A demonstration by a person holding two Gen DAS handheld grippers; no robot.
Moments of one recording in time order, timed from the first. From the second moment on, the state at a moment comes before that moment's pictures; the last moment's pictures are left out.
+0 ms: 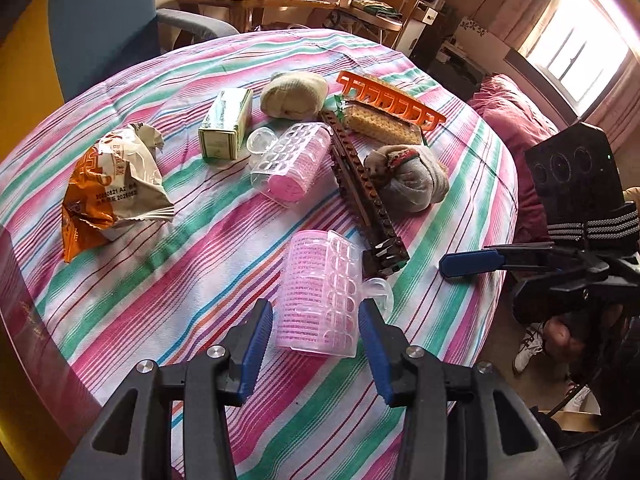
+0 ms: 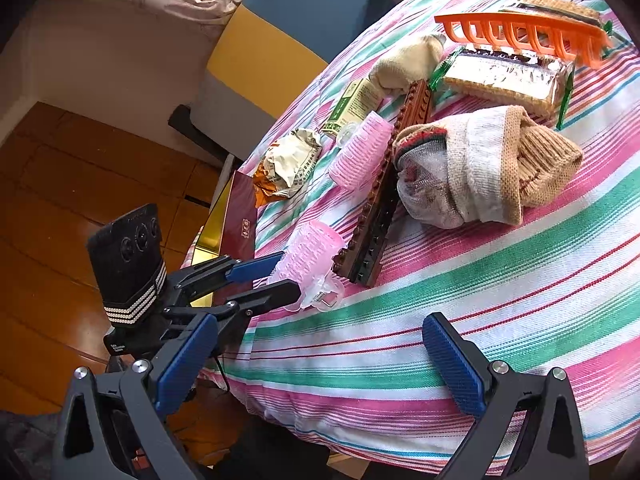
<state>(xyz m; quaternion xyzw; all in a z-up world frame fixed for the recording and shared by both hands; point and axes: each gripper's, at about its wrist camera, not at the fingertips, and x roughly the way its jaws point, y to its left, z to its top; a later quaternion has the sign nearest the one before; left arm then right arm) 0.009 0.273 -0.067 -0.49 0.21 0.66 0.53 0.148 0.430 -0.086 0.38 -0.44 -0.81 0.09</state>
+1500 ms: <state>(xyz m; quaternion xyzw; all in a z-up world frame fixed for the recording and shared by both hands) 0.040 0.217 -0.068 -0.52 0.11 0.72 0.45 0.069 0.445 -0.054 0.56 0.03 -0.83 0.03</state>
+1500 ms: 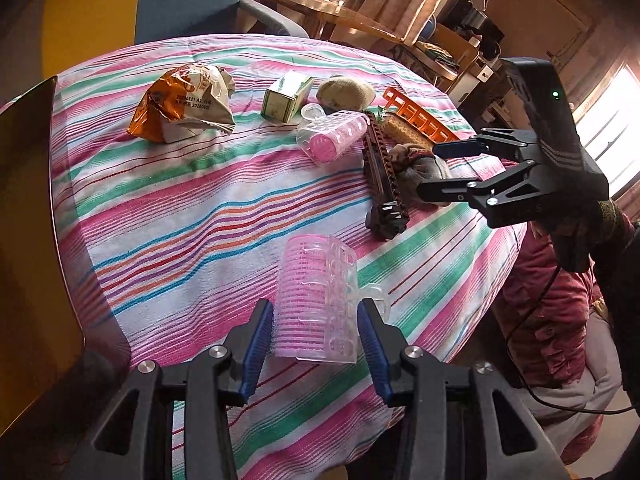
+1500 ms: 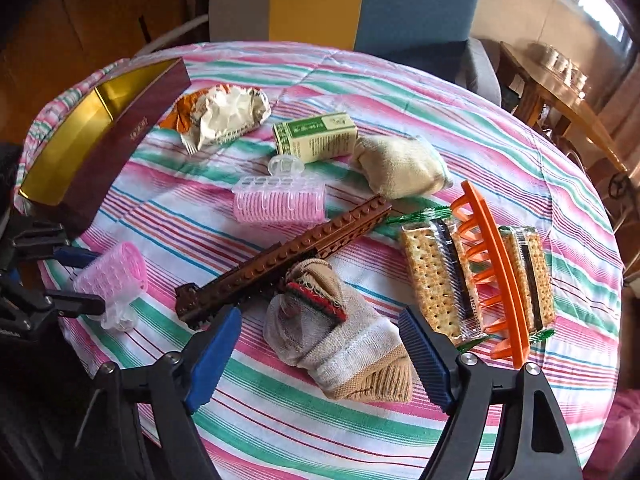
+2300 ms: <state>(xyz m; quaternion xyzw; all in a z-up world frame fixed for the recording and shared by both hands) 0.058 0.216 -0.059 -0.48 0.12 0.75 0.44 0.146 0.438 -0.043 0.46 -0.17 -0.86 -0.10</state>
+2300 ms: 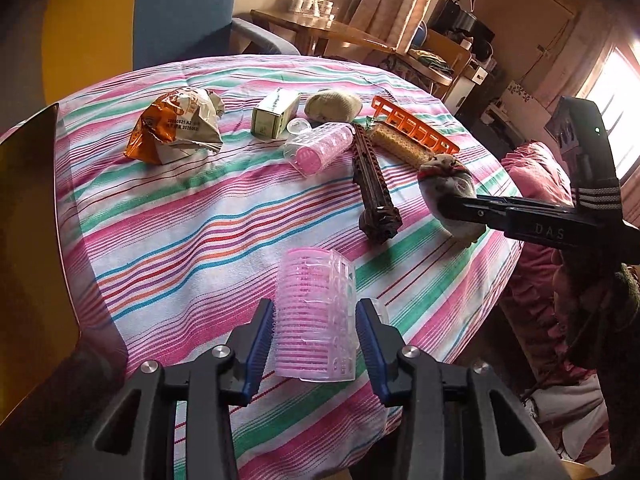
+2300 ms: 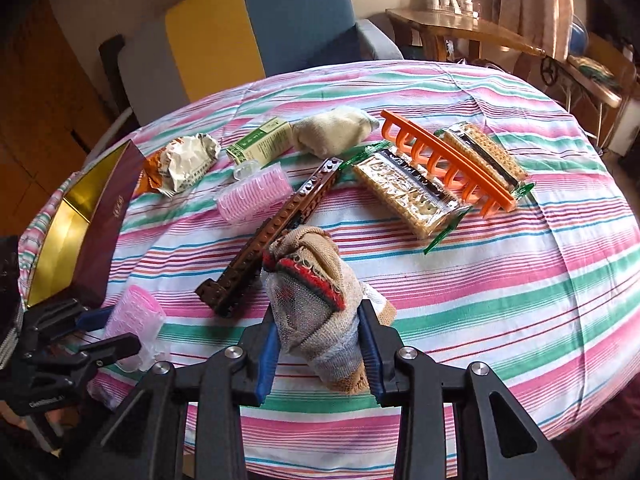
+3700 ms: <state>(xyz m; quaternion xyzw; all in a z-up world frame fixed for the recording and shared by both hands) 0.048 0.133 0.002 -0.39 0.04 0.84 0.37 0.128 0.345 -0.013 0.41 -0.16 -0.90 -0.08</state>
